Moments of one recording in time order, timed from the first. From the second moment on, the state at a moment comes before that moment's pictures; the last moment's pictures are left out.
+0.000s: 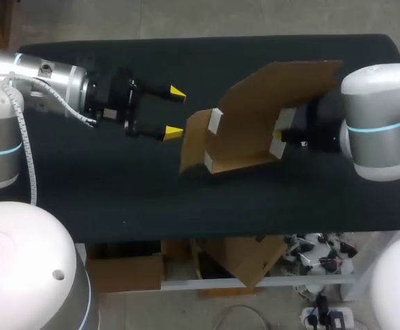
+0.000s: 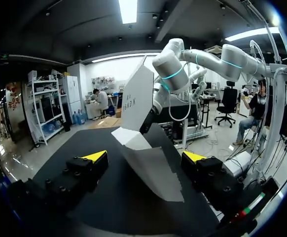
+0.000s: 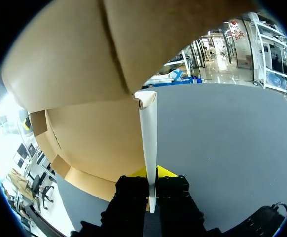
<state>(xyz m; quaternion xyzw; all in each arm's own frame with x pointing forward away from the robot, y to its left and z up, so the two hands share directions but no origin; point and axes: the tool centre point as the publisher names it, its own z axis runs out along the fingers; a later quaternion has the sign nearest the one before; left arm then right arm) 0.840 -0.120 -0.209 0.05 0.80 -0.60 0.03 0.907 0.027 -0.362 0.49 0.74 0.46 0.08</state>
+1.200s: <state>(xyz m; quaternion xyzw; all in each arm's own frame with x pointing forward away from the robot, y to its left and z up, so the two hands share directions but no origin) 0.843 -0.094 -0.206 0.07 0.83 -0.55 -0.03 0.908 0.012 -0.354 0.50 0.80 0.32 -0.04</state>
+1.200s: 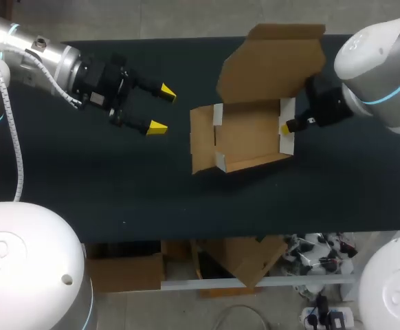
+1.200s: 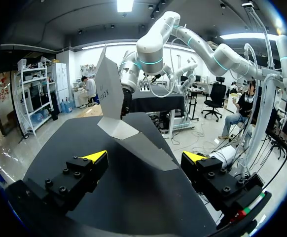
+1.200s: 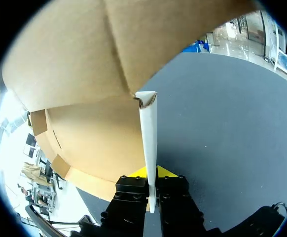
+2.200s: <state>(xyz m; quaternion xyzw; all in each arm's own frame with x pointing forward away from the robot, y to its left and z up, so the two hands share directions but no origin) 0.872 -0.066 -0.225 0.04 0.89 -0.46 0.03 0.908 -0.015 -0.361 0.64 0.75 0.11 -0.09</state>
